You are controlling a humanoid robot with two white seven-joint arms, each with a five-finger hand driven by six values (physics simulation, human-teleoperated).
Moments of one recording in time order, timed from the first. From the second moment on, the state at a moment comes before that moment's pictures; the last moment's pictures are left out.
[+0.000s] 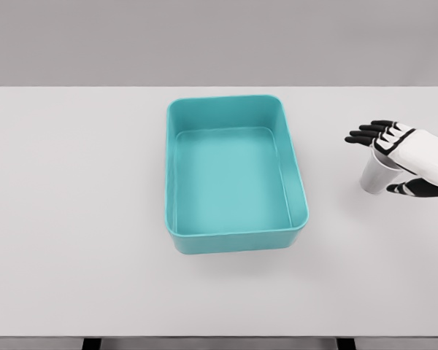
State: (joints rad) left arm -0.03 0.00 -0.17 -0.12 0.02 0.02 -0.05; right arm -0.01 -0.80 -0.09 -1.75 0.33 -0.61 0.47
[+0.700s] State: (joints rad) left arm -0.03 0.00 -0.17 -0.12 0.02 0.02 -0.05; right arm 0.01 -0.75 -0.20 -1.68 -0.37 -0.32 0.61
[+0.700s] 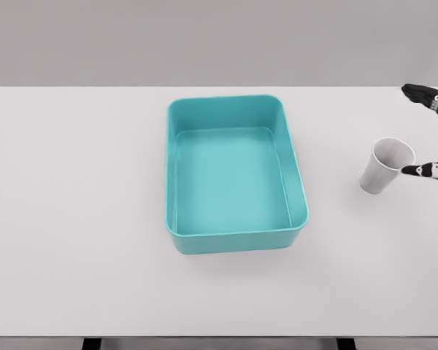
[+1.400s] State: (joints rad) left arm -0.03 0.00 -0.17 -0.12 0.02 0.02 -0.05; right arm -0.02 -0.59 -0.20 -1.33 -0.42 -0.11 0.61
